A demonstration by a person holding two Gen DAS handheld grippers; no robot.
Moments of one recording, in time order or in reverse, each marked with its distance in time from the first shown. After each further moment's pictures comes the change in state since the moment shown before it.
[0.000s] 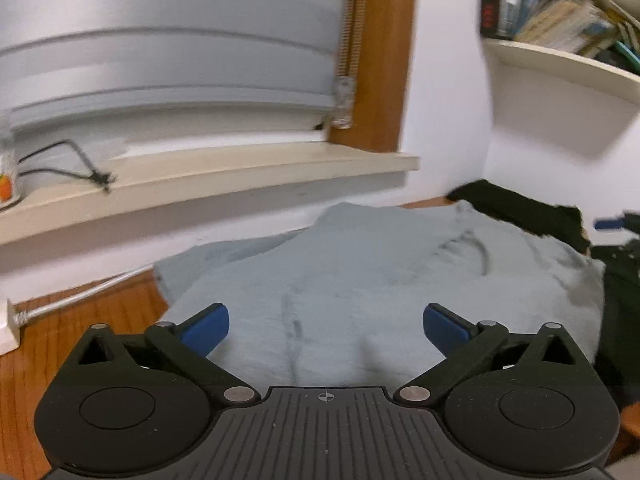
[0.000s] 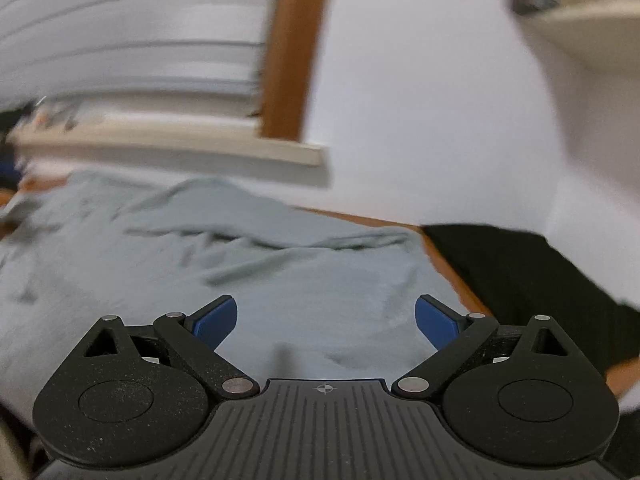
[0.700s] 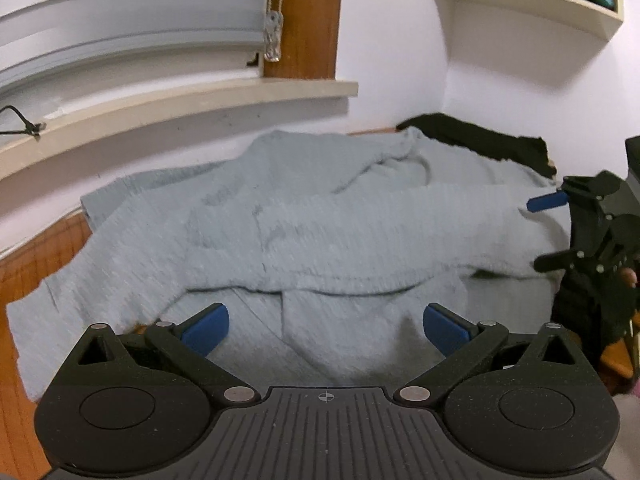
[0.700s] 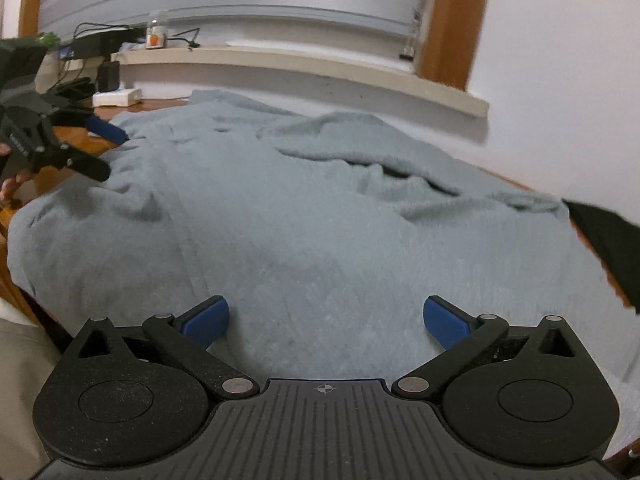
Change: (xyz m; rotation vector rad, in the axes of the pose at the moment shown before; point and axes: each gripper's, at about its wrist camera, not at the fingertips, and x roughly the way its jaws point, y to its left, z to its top) left arm 0.019 -0.053 -0.048 0.076 0.155 -0.073; right arm 0.035 0.088 -0.034 -0.043 0.108 0.253
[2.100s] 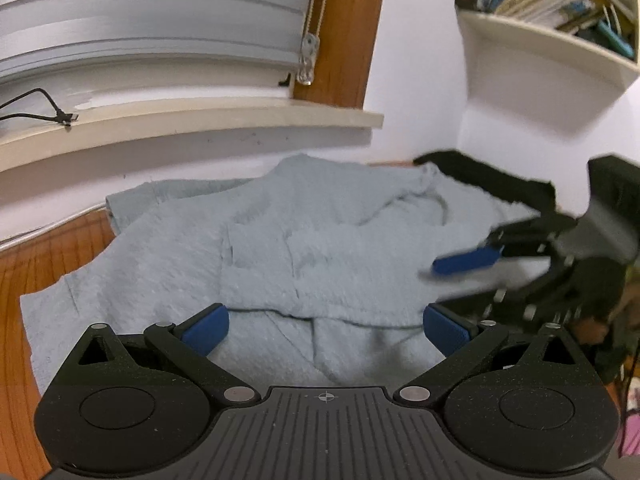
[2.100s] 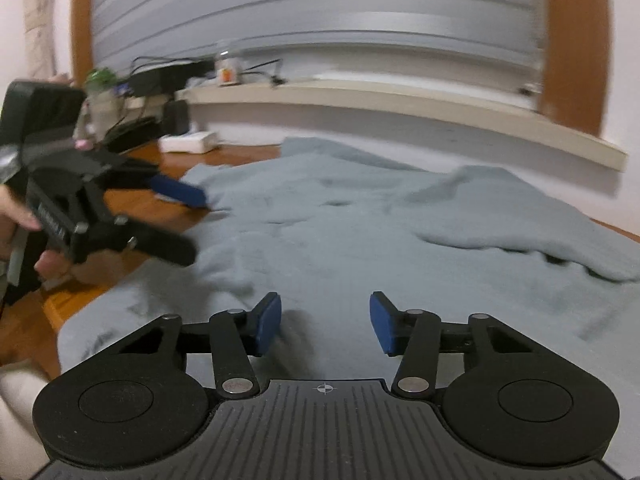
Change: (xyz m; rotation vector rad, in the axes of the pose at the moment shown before) left arm -0.014 0.029 0.005 -0.113 -0.090 -0.008; right arm 0.073 0.077 0.077 -0.045 -0.063 0.275
